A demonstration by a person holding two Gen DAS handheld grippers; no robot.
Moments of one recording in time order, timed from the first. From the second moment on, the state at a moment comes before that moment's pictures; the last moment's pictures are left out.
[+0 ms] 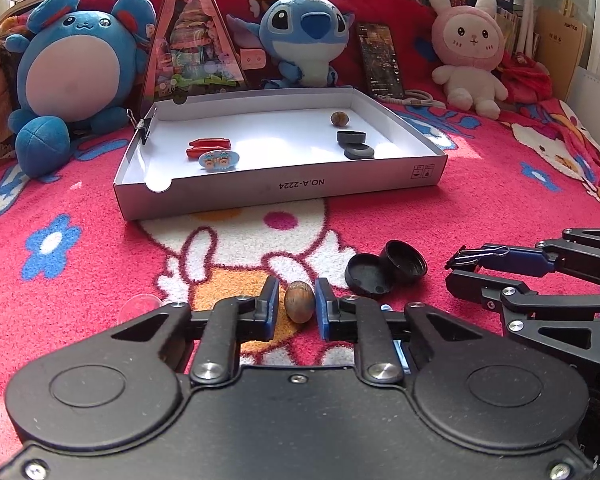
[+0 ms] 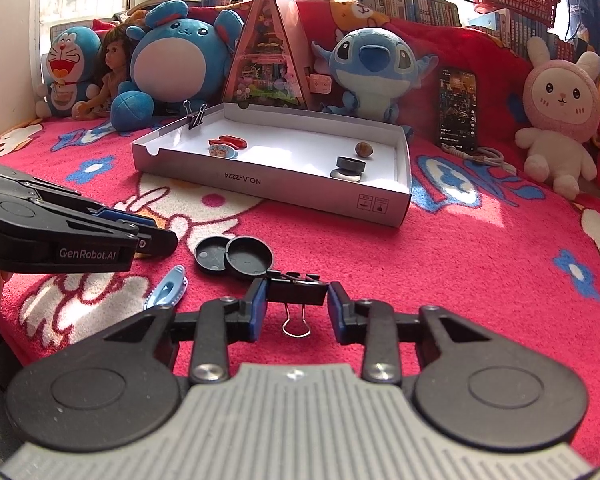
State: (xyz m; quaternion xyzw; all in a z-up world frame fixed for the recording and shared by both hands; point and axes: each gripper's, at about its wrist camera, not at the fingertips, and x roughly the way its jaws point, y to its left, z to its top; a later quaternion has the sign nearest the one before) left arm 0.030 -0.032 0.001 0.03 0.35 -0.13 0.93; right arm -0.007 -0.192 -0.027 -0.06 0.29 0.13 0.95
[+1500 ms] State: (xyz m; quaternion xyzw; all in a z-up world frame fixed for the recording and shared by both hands) left arm 0.142 0.009 0.057 -0.05 0.35 -0.10 0.93; right arm 0.093 -0.221 0.015 0.04 0.31 0.07 0.95
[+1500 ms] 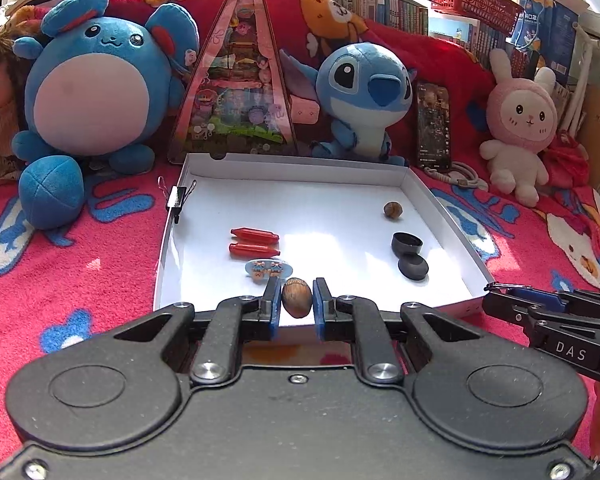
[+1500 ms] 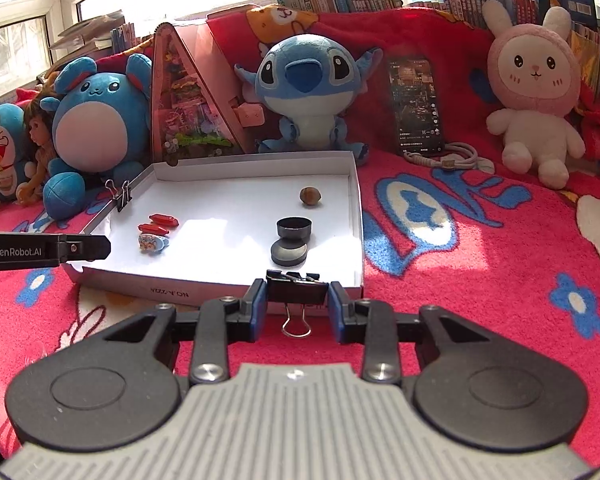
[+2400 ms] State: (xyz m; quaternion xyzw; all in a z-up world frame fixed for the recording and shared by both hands) left arm 0.305 0.006 0.027 -0.07 0.46 -0.03 0.88; right arm 0.261 -0.196 0.023 0.03 0.43 0.03 0.90
